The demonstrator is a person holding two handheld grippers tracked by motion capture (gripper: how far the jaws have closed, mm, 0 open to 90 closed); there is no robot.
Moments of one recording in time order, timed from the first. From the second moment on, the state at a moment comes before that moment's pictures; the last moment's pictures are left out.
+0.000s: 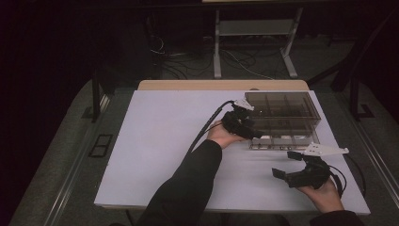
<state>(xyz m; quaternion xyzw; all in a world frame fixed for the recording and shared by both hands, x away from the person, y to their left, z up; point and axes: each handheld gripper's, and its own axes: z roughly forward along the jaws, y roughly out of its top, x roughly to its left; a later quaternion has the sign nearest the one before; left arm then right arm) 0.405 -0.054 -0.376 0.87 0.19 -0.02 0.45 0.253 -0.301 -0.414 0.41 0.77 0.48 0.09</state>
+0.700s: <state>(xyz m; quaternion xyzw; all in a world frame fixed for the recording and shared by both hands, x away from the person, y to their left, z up) 0.386 0.023 -0.371 0.85 0.24 0.02 0.47 0.253 -0.299 -0.414 0.40 0.78 0.47 0.09</state>
